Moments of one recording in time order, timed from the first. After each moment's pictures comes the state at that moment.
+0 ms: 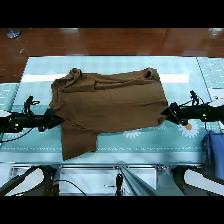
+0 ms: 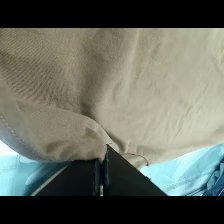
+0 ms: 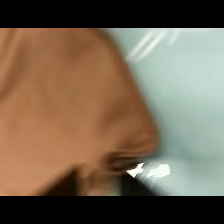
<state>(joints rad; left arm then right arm) 0.40 -1.13 0.51 0.72 -1.14 -1.21 -0.33 -1.31 0.68 -0.85 1.01 1.36</state>
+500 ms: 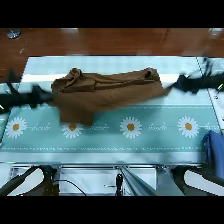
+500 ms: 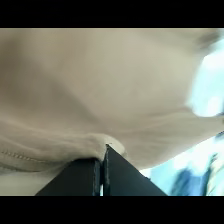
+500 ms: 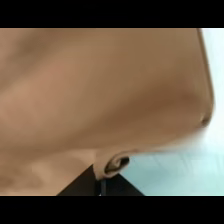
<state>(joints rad) 0.40 -1.09 0.82 0.48 -1.18 -1.18 -0.26 -1.30 1.17 -0.82 1.16 1.35</state>
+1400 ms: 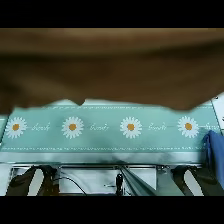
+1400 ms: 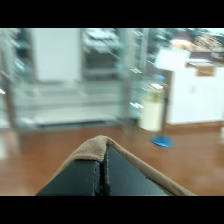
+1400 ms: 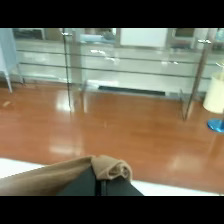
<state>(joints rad) 0.37 -0.60 1.81 0.94 -1.11 -1.37 -0.26 -0.72 2.04 -1.11 1.44 1.49</state>
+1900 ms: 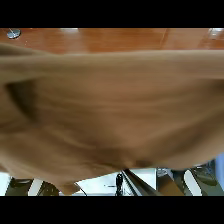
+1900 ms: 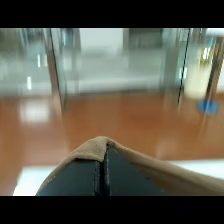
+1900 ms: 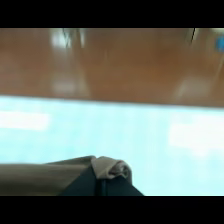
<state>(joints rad) 0.23 -0.52 1.62 1.28 -1.22 -1.43 -0.26 -0.65 1.84 -1.15 1.63 1.55</state>
